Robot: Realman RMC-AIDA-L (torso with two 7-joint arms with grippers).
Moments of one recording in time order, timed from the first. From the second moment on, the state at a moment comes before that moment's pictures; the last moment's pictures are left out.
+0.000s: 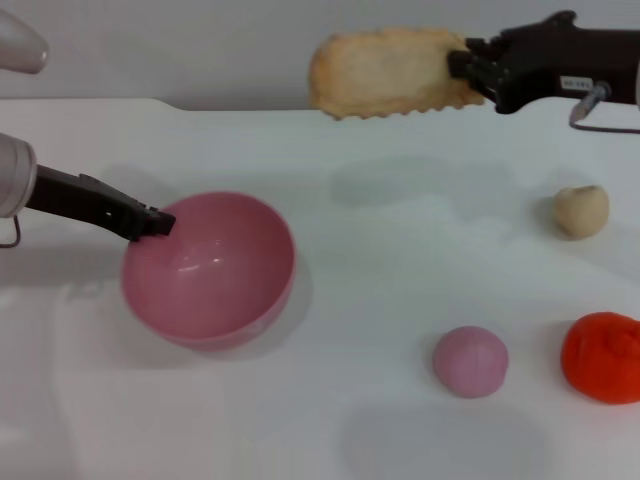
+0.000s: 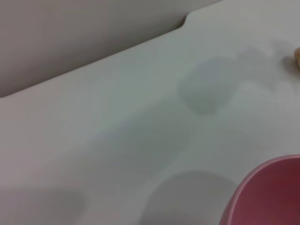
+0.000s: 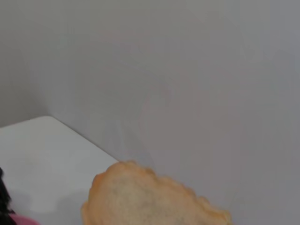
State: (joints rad) left arm -0.61 -1.98 1.01 1.02 2.35 1.44 -2.20; right arm 0.36 2.08 -1.32 -1.57 -2.09 -1.06 2.17
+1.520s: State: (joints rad) left arm -0.66 -2.03 1.10 1.03 2.35 1.44 -2.21; right arm 0.77 2.07 -1.48 -1.33 -2.27 -1.44 2.31
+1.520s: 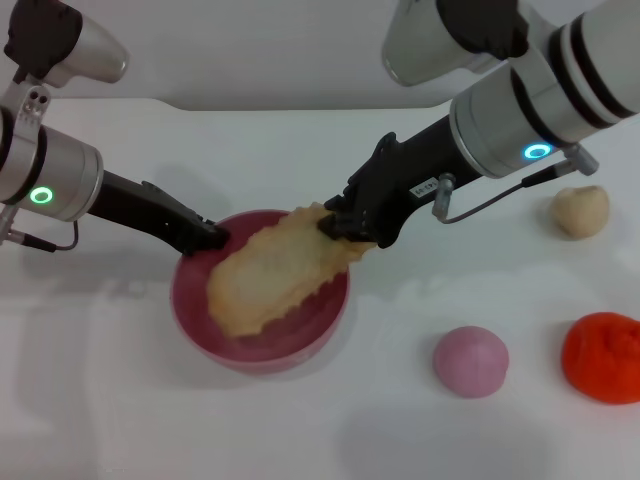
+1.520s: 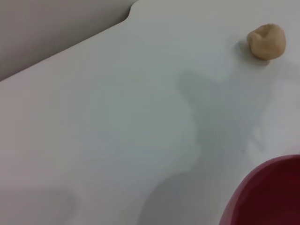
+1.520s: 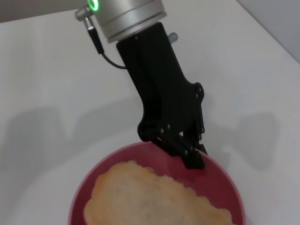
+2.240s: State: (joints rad) left arm -0.67 -2.03 1.10 1.02 2.35 1.43 -2.21; right arm 0.70 2.08 -1.47 -1.41 -2.26 -1.31 2.27
